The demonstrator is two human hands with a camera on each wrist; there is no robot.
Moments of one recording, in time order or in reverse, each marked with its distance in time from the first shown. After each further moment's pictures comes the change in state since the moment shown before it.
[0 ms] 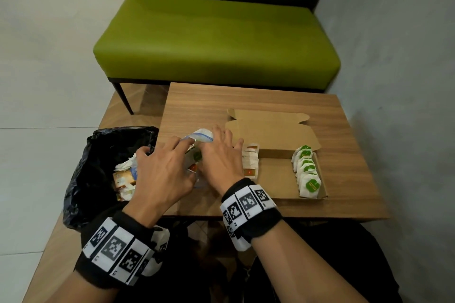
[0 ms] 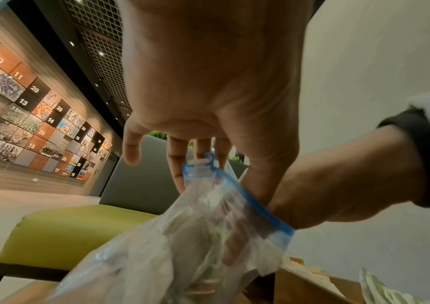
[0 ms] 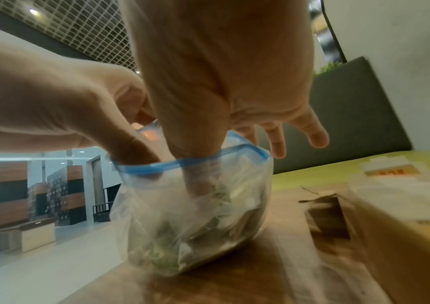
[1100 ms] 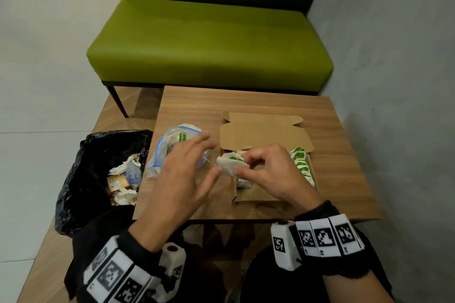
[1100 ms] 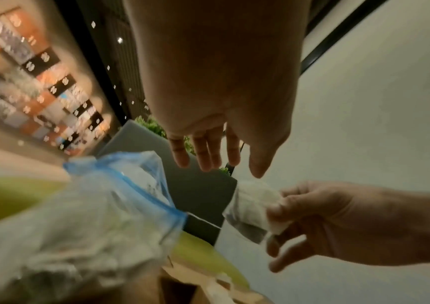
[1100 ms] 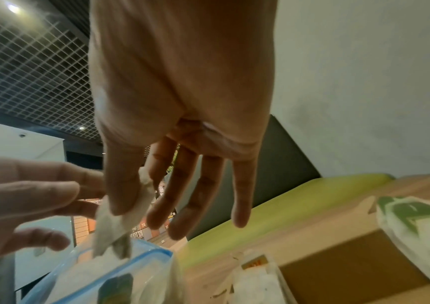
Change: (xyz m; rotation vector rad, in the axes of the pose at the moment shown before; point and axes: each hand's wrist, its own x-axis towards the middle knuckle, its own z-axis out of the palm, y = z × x) left_hand -0.015 0.035 -0.014 -0.517 0.155 0.245; right_hand -0.061 0.093 -0.047 0.685 0.061 0.017
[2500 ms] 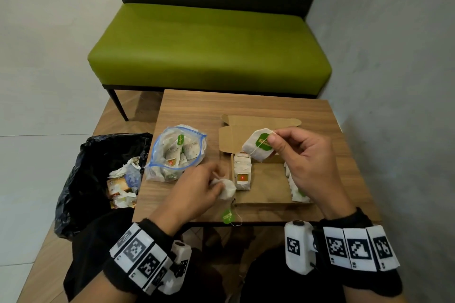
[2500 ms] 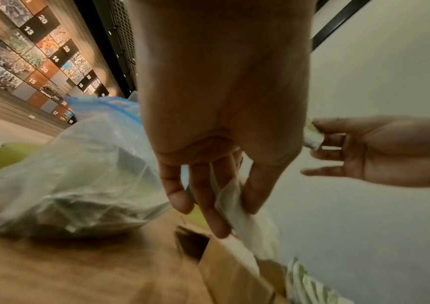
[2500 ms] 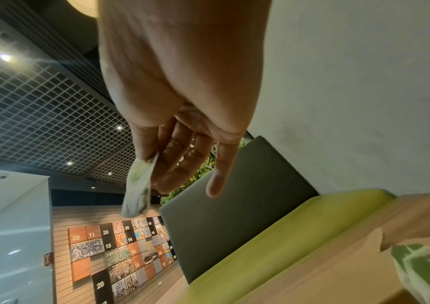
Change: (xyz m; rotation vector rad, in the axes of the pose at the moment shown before) left_hand 0.010 -0.014 0.037 -0.039 -0.363 -0.203; right_hand -0.022 -0.011 -0.038 0.366 0.358 -0.225
